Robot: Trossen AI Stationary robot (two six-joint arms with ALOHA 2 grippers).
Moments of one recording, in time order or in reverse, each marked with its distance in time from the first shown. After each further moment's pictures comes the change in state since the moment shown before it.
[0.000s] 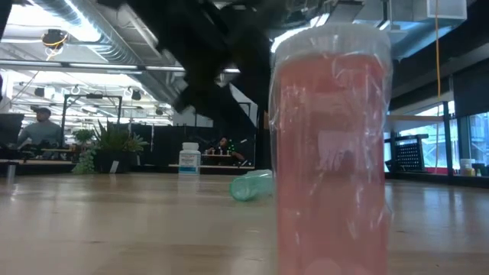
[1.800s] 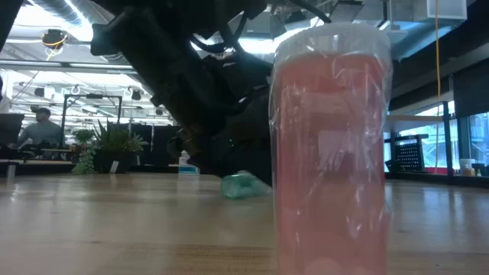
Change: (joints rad) left arm -0.015 0.194 0.013 0.057 -0.028 -0.025; right arm 0.001 0.000 0.000 0.007 -0.003 0.033
